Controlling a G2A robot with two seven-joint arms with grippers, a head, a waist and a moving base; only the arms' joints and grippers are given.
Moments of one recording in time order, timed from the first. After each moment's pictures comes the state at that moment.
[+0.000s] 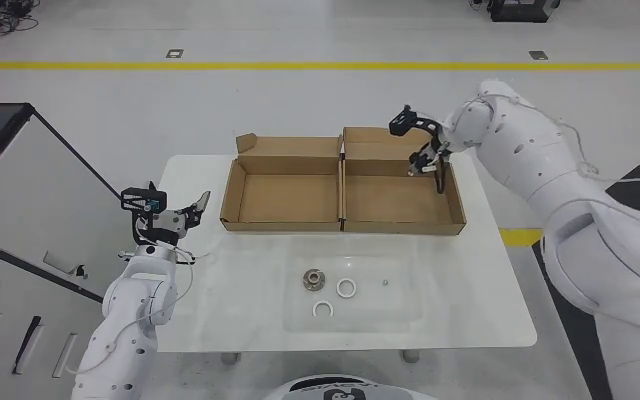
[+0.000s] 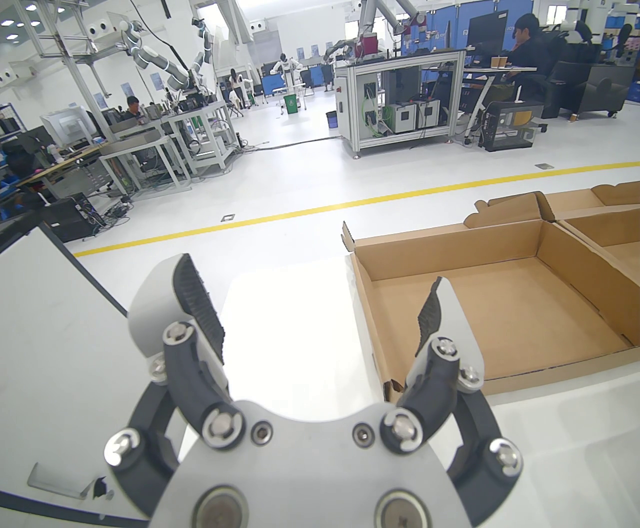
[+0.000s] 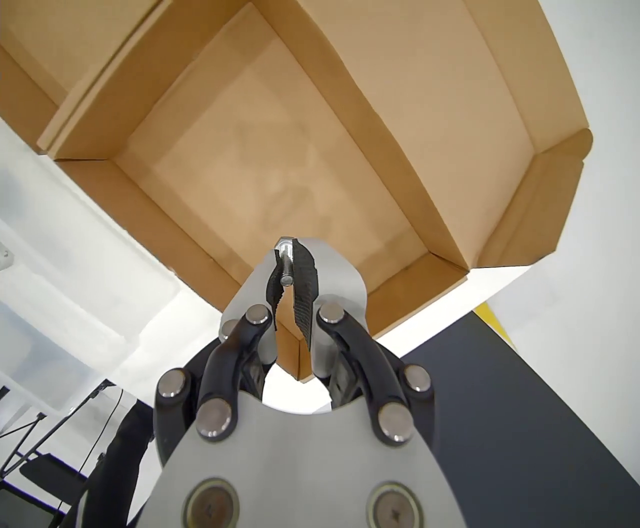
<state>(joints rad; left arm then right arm) 1.73 -1.15 -1.60 -1.80 1.33 0.00 0.00 -0.26 -1.17 0.32 -0.64 -0.41 -0.56 1.11</state>
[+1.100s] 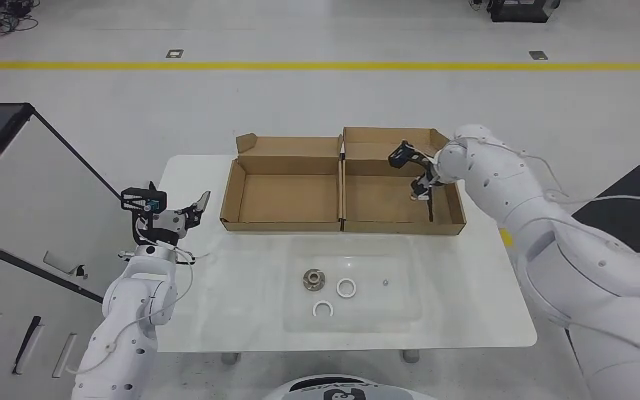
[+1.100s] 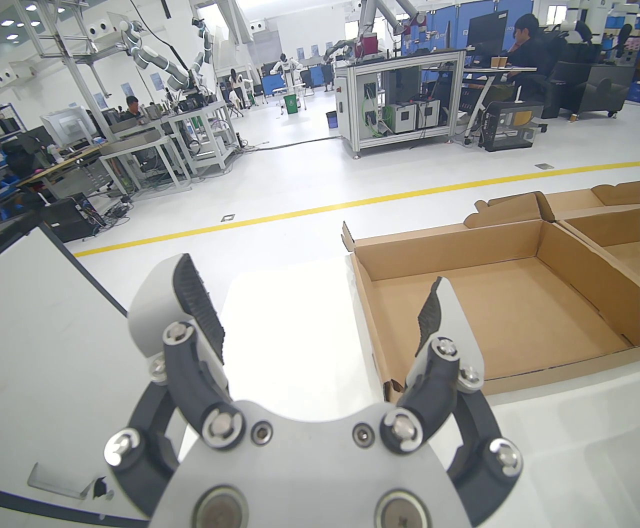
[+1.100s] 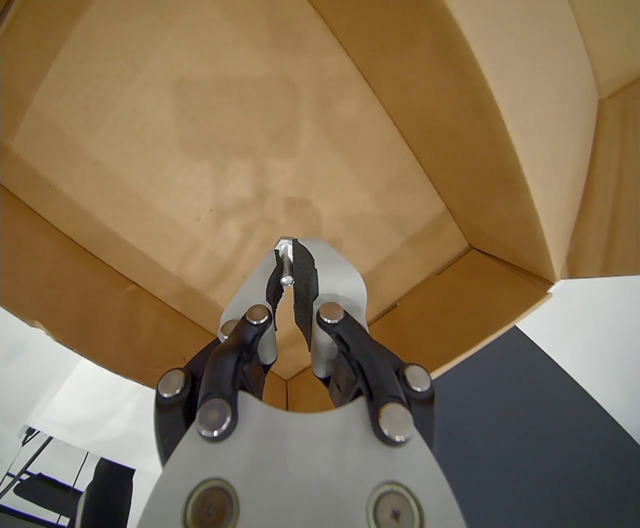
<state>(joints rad) 1.73 -1.15 -1.60 -1.80 1.33 0.00 0.00 -0.39 -1.24 0.31 -0.50 -0.59 -0.54 0.96</state>
